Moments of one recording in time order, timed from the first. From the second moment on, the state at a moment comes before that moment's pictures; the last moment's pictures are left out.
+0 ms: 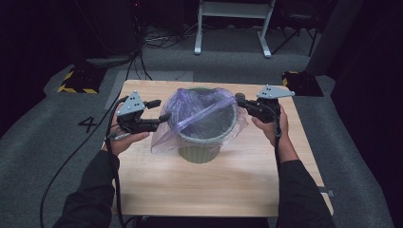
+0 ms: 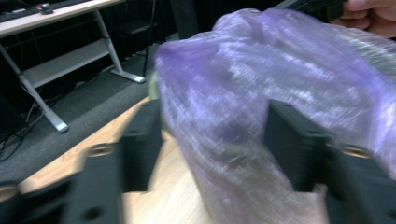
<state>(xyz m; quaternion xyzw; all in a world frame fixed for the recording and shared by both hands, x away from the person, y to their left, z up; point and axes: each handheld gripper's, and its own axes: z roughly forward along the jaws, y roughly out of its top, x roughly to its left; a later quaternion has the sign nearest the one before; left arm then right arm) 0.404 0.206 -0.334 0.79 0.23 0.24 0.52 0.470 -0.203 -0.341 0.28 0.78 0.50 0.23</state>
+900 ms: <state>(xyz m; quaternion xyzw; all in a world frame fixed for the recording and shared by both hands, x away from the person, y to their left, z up) 0.373 0.176 -0.335 0.81 0.16 0.24 0.50 0.464 -0.199 -0.331 0.29 0.79 0.49 0.24</state>
